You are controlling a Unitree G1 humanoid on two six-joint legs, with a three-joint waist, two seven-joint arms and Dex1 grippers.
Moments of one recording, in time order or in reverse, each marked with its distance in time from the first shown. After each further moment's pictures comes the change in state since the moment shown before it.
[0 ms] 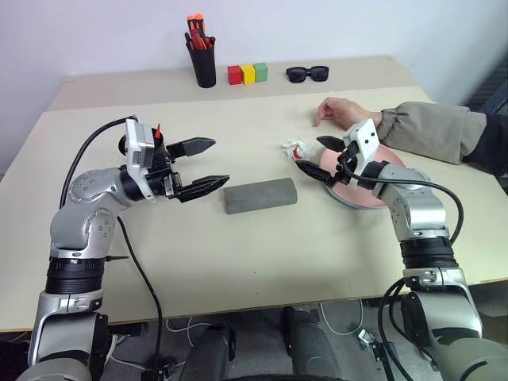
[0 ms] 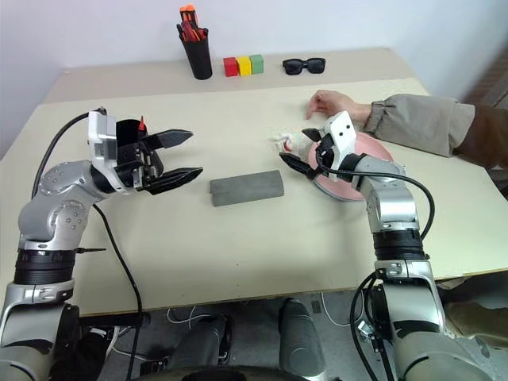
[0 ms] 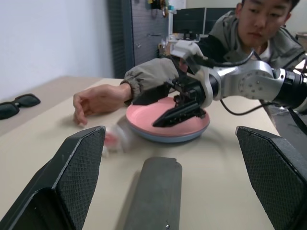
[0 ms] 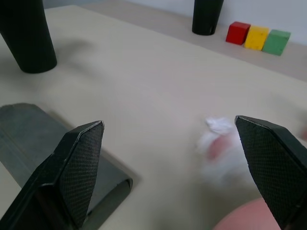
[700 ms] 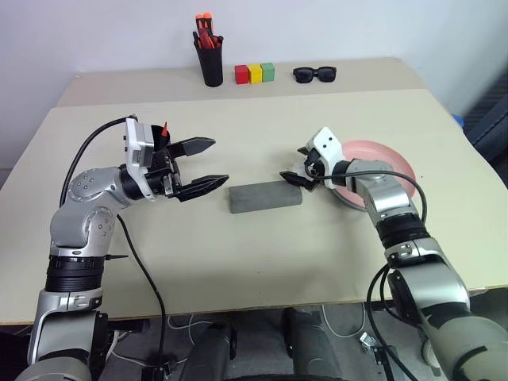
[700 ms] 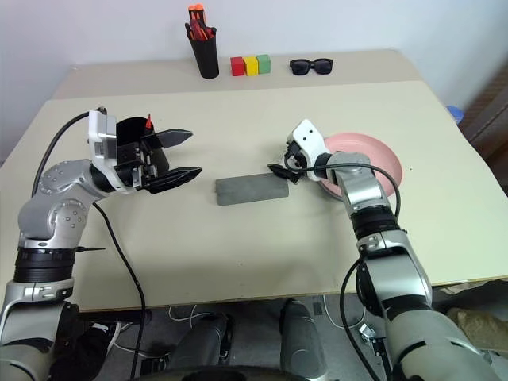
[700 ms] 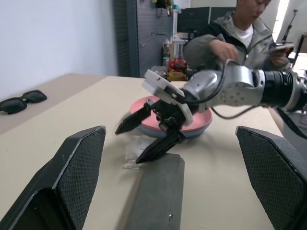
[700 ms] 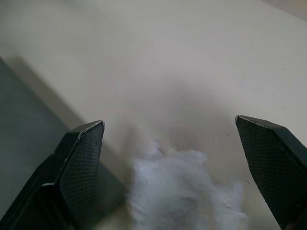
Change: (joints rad) left arm -0.006 0.004 -0.001 0.007 0.001 0.001 -0.002; right arm -0.240 0.002 0.222 0.384 -0.215 -0.093 -0.045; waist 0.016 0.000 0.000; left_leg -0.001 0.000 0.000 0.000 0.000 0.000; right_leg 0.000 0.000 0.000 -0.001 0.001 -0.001
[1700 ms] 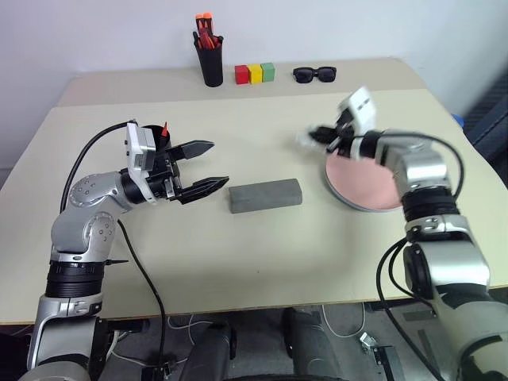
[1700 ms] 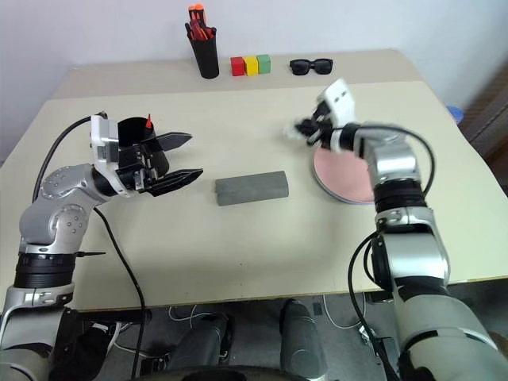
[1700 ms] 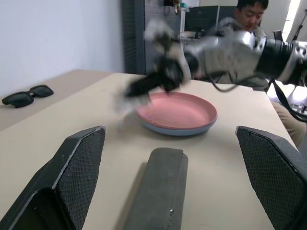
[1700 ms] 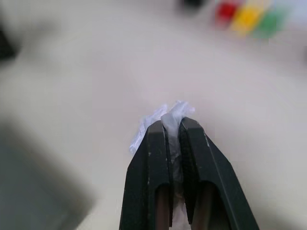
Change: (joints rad) left arm 0.029 -0.008 -0.001 -0.018 0.001 -0.004 0.031; right arm -0.128 -0.100 -0.201 0.032 0.137 0.119 0.057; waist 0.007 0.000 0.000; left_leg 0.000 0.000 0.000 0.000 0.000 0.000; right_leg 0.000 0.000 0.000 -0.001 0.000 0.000
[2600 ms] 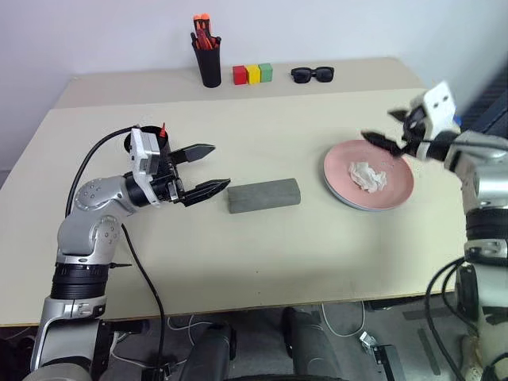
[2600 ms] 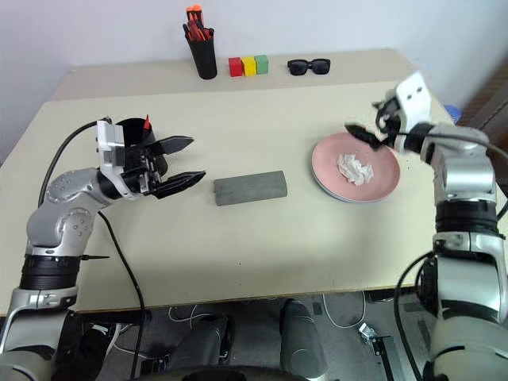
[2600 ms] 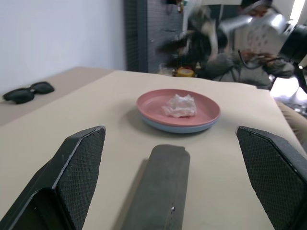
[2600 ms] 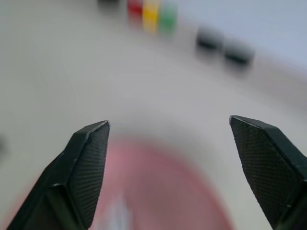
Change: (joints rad) left arm 0.052 -0.012 0.011 -0.002 0.018 -0.042 0.022; right arm 0.201 -0.163 -0.103 -0.290 0.120 -0.025 0.026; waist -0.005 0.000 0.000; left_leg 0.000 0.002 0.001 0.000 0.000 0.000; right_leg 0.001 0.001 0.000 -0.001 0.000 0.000
